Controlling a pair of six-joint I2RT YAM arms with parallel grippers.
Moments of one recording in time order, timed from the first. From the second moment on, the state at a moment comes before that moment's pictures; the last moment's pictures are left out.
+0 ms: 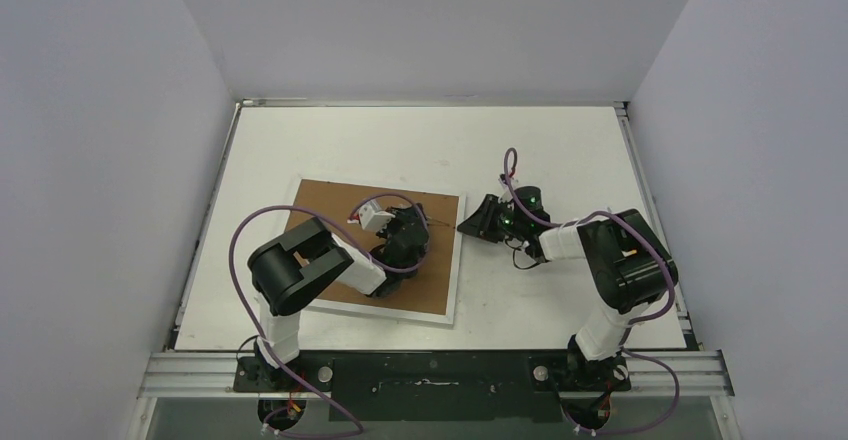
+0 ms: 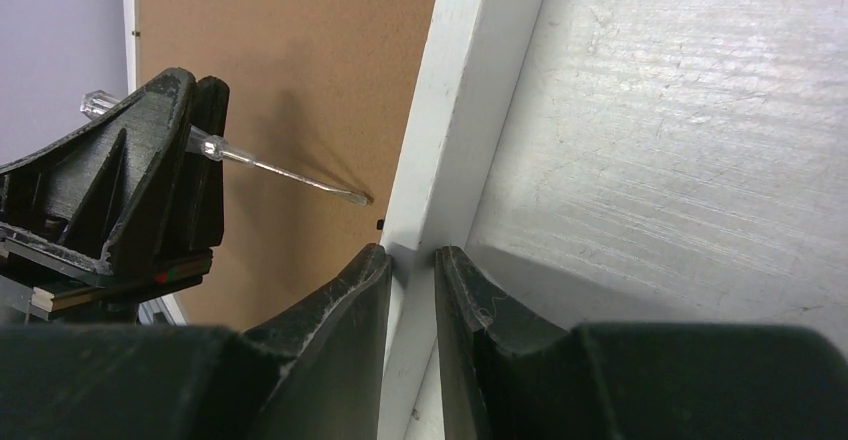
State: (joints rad) left arm -0.91 1.91 0.69 0.88 -0.94 -1.32; right arm 0.35 1.73 0.61 0.51 -0.50 0.71
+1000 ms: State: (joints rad) left arm -0.92 1.94 0.70 0.95 -0.93 -1.29; right arm 0.35 1.75 0.65 0.48 -0.50 0.70
